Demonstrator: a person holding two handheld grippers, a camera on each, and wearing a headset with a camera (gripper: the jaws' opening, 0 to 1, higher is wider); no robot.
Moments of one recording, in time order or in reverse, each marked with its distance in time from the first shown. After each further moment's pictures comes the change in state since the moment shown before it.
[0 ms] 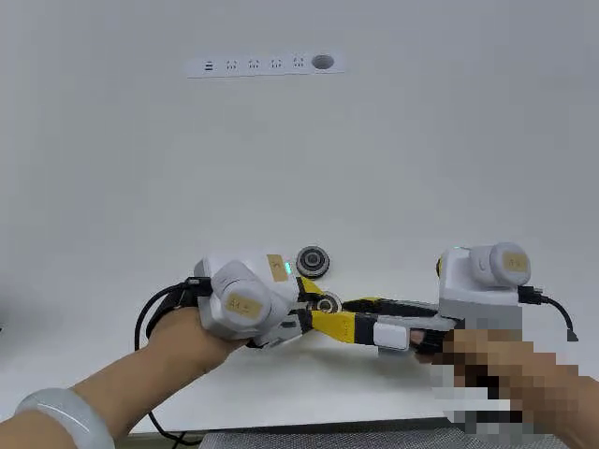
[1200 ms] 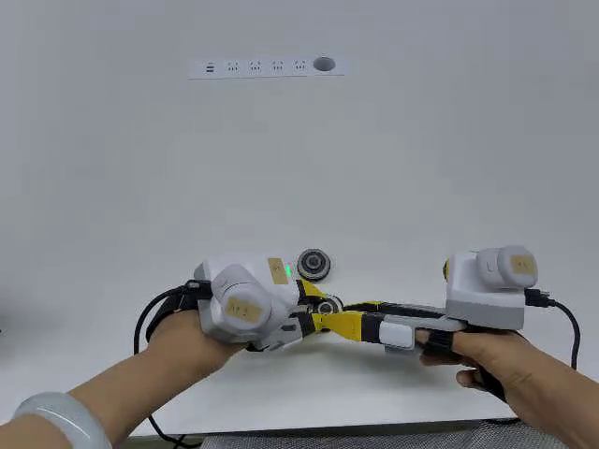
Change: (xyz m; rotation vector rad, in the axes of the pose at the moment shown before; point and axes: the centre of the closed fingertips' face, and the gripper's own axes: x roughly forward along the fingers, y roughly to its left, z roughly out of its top) left arm 0.000 -0.001 0.000 -0.003 -0.003 -0.002; right arm -0.003 -0.012 0.002 0.025 -0.002 -0.025
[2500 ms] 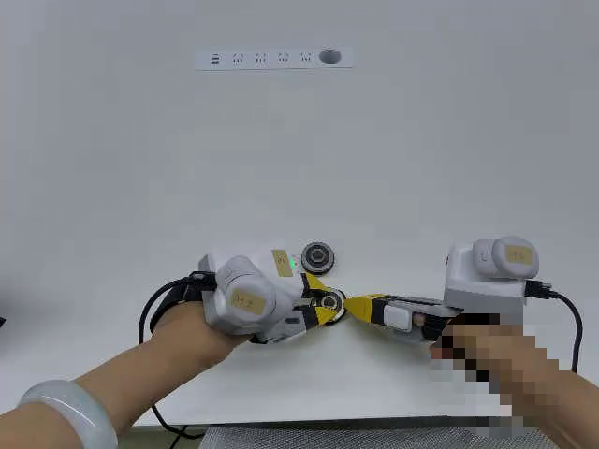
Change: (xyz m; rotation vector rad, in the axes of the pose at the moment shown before) left arm 0.000 0.000 0.000 -0.002 -0.002 0.000; right arm 0.001 -0.022 0.001 0.010 0.009 -0.127
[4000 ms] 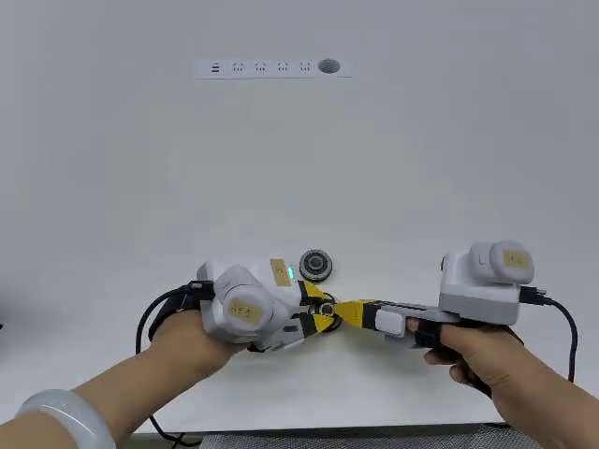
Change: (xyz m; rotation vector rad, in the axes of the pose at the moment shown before) left arm 0.001 0.001 0.000 0.011 -0.011 0.006; right arm 0.001 0.017 0.005 0.029 -0.014 0.049
